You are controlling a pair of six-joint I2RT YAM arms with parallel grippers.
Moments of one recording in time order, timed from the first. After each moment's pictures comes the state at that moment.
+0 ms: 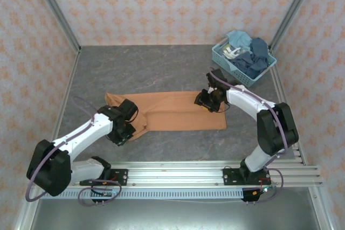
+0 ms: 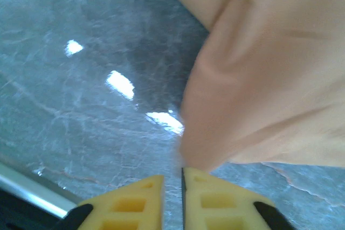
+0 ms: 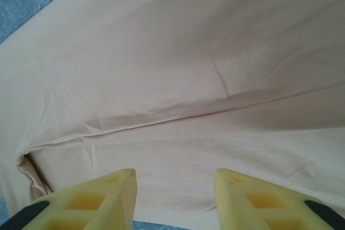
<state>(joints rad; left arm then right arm) -0.44 1.21 0.72 -1.07 -0.03 -1.26 0.39 1.62 1.08 -0.65 -0.31 0.78</state>
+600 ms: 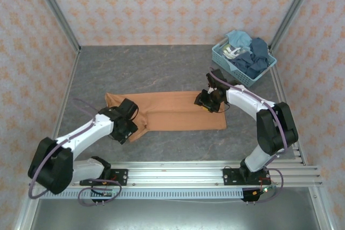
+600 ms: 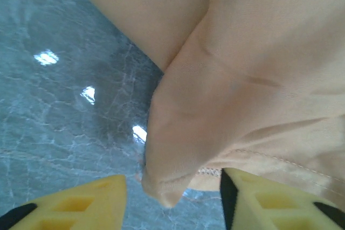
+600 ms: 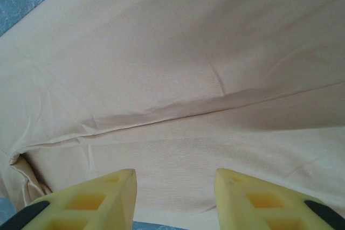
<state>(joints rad) -0.42 1.26 0.67 -0.86 -0.04 -1.29 0.39 1.63 1.08 -0.65 -0.31 0.78</state>
